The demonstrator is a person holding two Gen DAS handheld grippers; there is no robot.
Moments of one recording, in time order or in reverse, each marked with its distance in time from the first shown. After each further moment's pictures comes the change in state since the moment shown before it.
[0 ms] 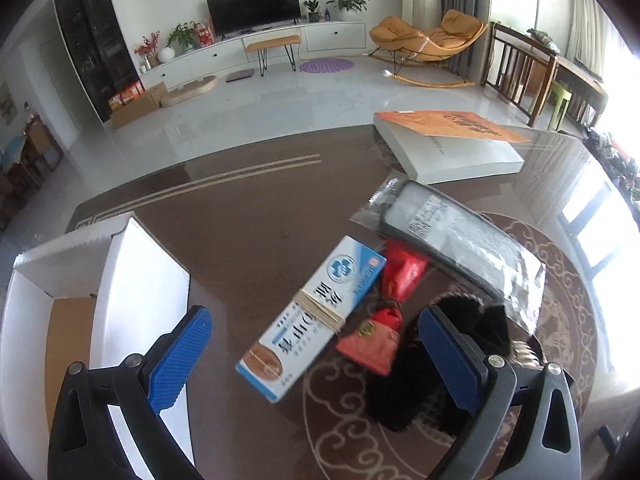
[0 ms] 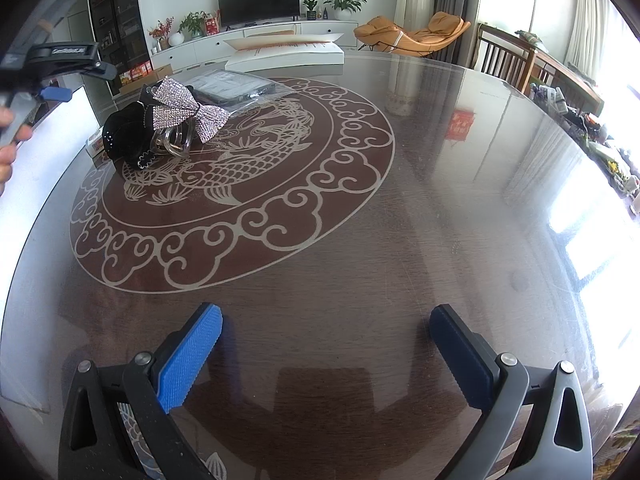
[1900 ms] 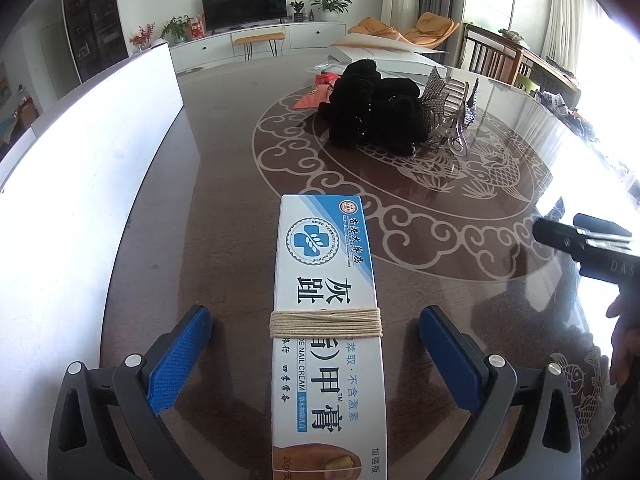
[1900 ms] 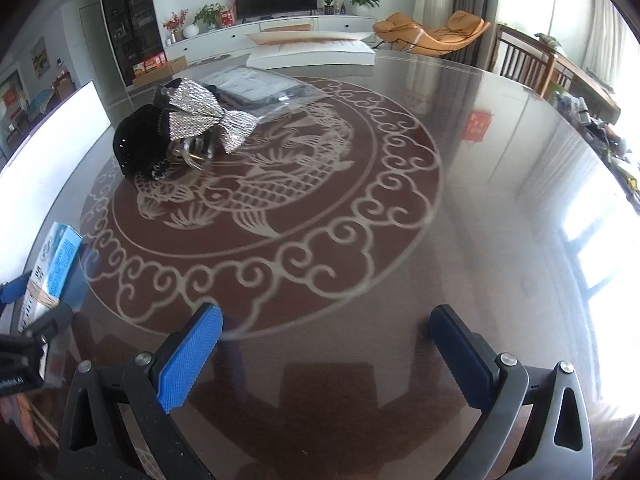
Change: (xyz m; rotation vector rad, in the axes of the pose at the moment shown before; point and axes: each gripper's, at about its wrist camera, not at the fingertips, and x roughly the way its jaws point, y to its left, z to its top) left arm -0.059 -0.032 -0.252 -0.011 -0.058 -0.105; right arm 0.020 0.032 0.037 -0.035 0.026 0.086
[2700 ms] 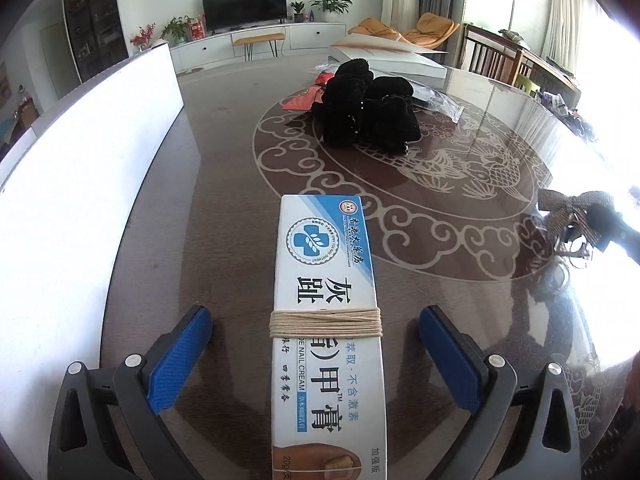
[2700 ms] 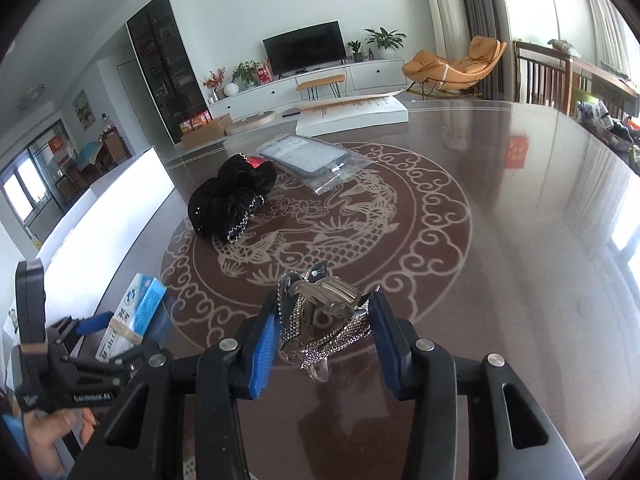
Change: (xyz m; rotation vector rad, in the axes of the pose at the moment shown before) left arm 0.001 0.000 0.000 0.000 0.000 0.000; right arm -0.057 -0.012 -0.019 0.052 -0.216 0.171
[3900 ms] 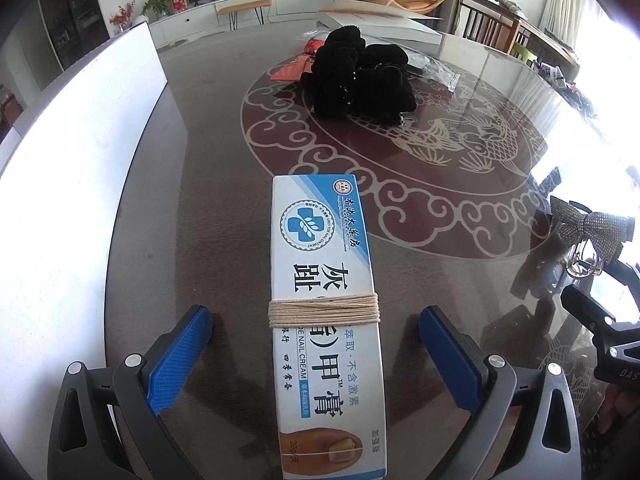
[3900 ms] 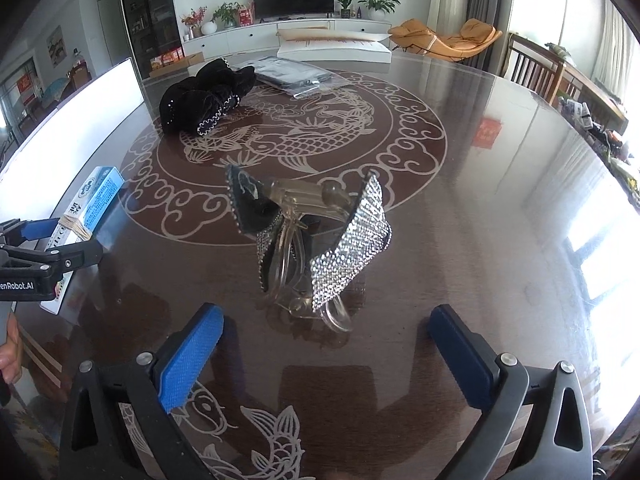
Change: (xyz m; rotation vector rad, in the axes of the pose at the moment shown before) left arm 0.006 -0.001 0.012 0.034 0.153 -0.023; right arm 0.019 0.011 -0.042 -0.087 0.215 -0.158
